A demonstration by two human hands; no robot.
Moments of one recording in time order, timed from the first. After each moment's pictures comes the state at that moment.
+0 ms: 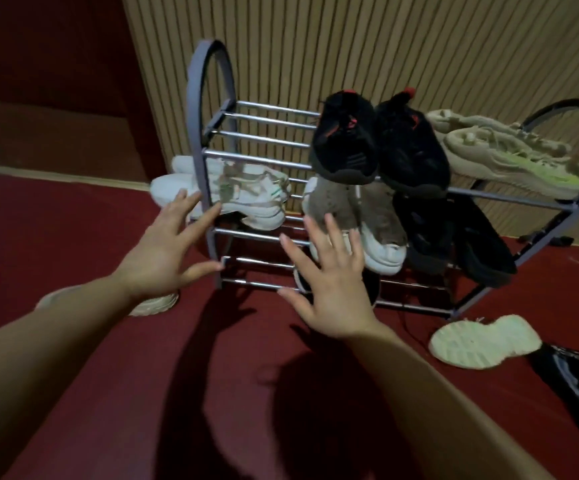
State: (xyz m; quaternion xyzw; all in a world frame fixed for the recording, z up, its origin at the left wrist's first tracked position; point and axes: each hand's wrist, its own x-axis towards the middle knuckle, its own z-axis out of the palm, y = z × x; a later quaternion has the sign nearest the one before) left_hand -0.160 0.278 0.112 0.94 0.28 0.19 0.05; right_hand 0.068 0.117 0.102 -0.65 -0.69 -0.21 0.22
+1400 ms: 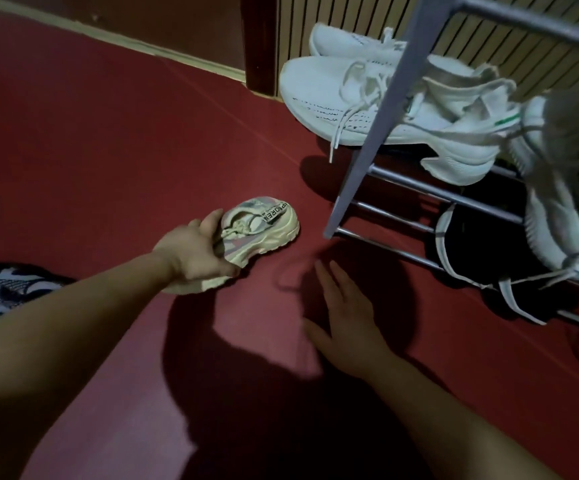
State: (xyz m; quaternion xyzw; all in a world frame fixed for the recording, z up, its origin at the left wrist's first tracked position) left_hand -0.277 0.357 -0.040 0.77 0.57 -0.14 0.25; right_hand -0.053 0.192 -0.055 -0.70 -0.67 0.24 0.11
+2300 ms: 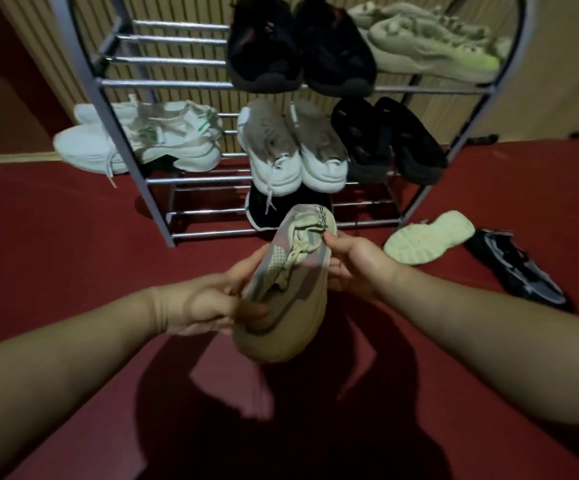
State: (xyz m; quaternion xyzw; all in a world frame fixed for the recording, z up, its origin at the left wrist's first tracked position) left_hand -0.108 0.148 0.077 0.61 0.16 -0.13 0.77; right_hand 0.110 0.026 0.076 -0.60 -0.12 0.57 0.55
